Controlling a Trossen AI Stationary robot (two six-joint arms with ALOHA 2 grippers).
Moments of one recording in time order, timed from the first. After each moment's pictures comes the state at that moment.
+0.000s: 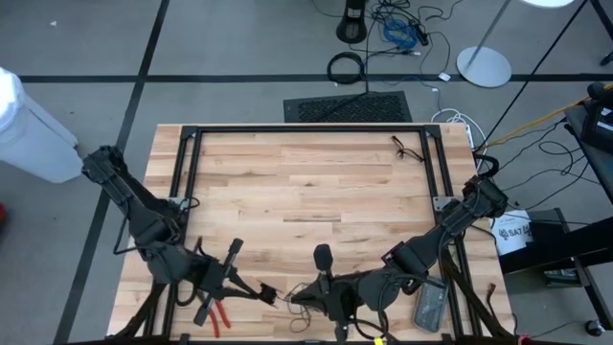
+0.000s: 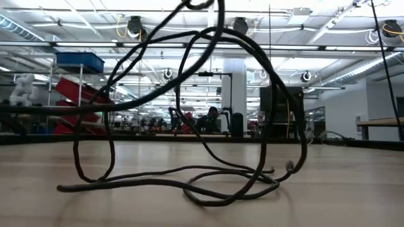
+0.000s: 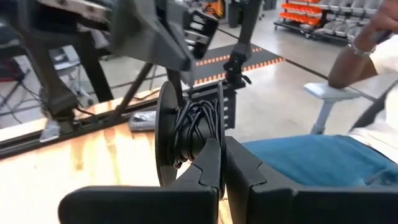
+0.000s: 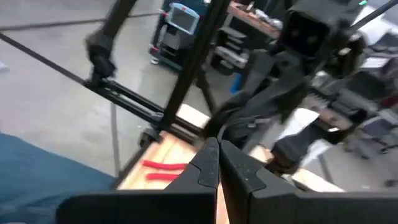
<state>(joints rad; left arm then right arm) -0.79 1.24 1.12 -0.11 -0.37 -0.02 0.63 1.78 1.70 -0.13 0.45 -0.30</state>
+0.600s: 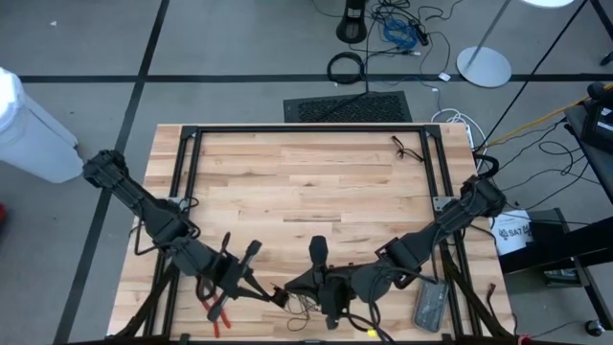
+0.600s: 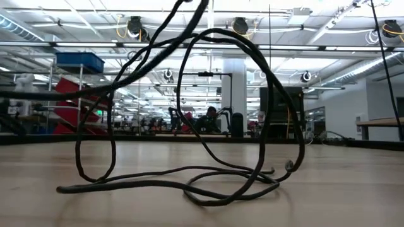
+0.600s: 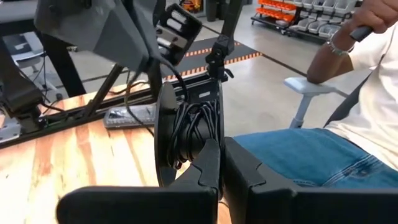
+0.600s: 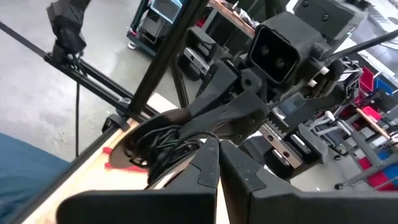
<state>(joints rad) -0.68 1.30 1.12 -0.07 -0.15 -0.02 0.59 1.79 1.70 -0.11 0.49 -0.45</state>
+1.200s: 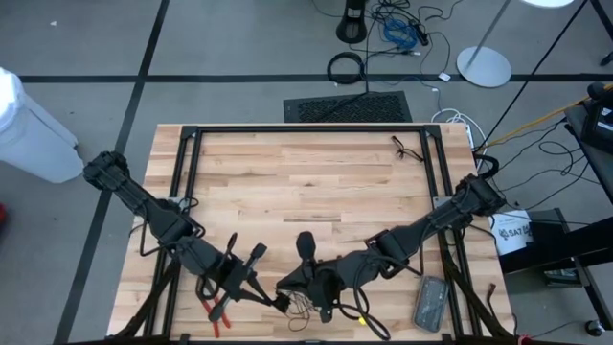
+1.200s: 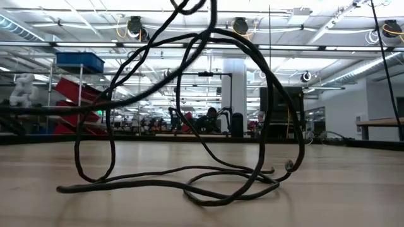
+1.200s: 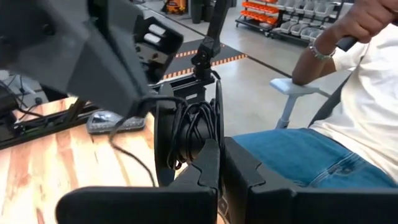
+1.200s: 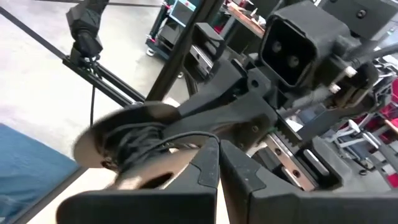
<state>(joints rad) -0.65 1.33 1.12 -0.03 -0.06 -0.01 0.51 1.82 1.70 -0.08 0.33 -0.46</state>
